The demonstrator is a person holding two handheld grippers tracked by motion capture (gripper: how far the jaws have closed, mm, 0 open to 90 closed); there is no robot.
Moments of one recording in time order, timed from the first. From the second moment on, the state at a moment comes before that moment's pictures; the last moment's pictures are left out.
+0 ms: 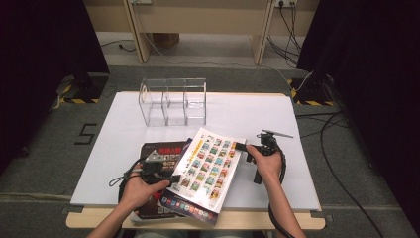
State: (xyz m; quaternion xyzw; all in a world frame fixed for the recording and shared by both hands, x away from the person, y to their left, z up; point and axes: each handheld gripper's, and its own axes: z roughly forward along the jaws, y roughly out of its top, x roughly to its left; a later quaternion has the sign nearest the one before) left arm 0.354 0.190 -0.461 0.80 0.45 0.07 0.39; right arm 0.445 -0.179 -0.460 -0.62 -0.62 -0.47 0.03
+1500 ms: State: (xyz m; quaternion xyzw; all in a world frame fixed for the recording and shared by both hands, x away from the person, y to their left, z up) left arm 0.349 0.208 -0.458 0.78 0.46 0.06 0.43; right arm 0.445 -0.161 -0.440 -0.61 -0.57 -0.54 0.11
